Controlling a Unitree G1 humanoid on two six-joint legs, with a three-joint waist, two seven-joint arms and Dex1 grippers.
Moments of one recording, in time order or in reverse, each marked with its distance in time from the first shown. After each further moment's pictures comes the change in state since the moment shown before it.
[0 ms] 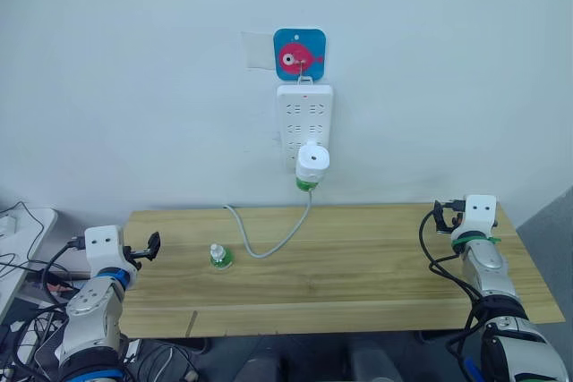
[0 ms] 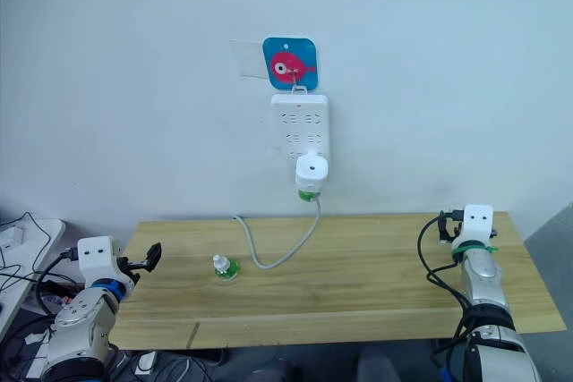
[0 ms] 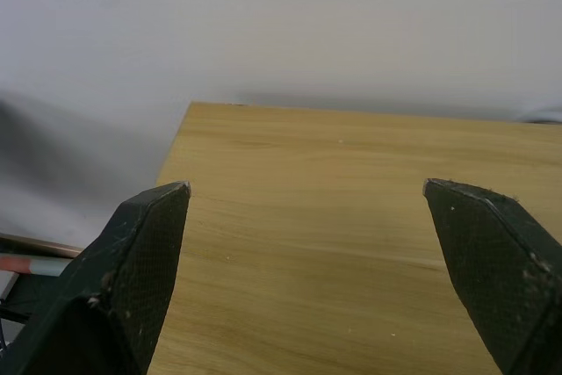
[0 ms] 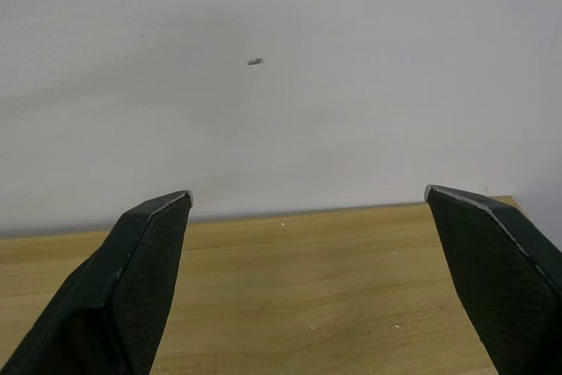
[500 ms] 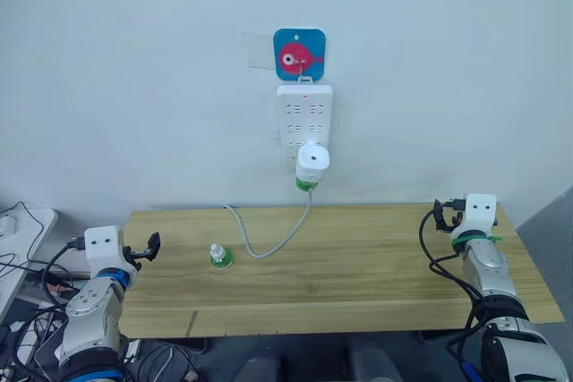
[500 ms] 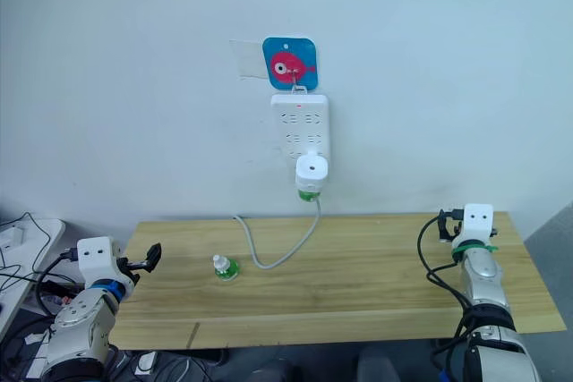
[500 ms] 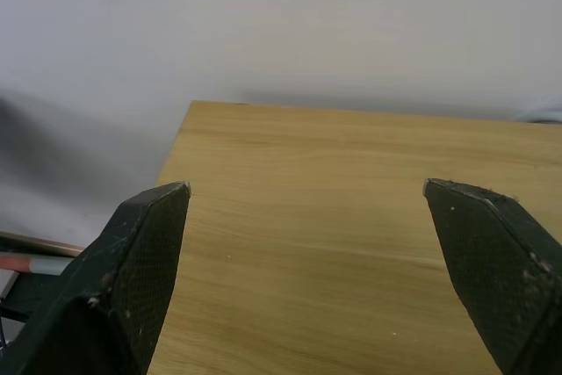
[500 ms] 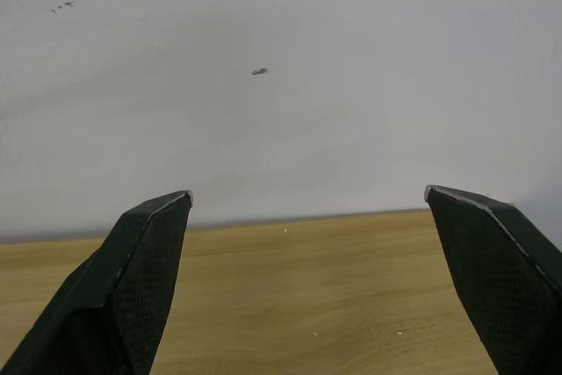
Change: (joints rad) left arm 0.003 0.000 0.000 0.000 -0.011 -0.001 -0.009; right arm 0.012 0.002 0.000 -0.035 0.002 0.012 0.015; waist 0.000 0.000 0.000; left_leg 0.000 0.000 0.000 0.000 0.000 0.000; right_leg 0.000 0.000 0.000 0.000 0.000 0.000
